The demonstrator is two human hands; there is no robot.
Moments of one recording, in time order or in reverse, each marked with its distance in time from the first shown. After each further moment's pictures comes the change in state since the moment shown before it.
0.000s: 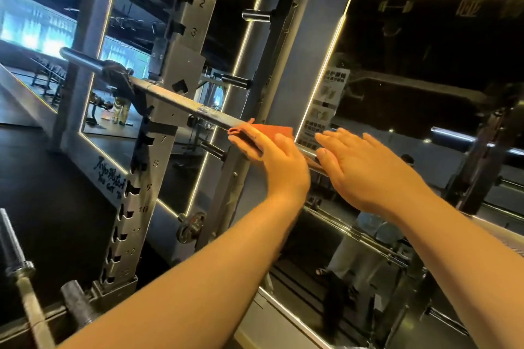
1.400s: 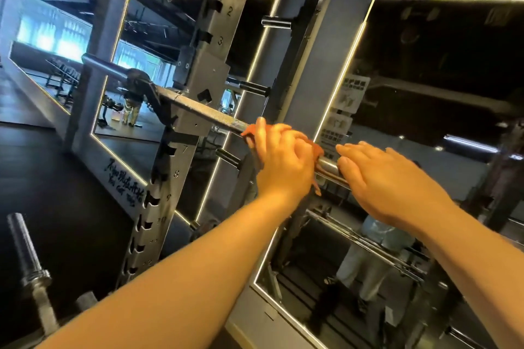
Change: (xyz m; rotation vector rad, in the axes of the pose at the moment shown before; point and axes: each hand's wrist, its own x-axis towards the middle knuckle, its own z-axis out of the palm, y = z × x) left_hand 0.087 -0.029 -0.058 0.448 -0.182 0.314; right_hand 0.039 -0.042 0.000 0.013 -0.025 0.061
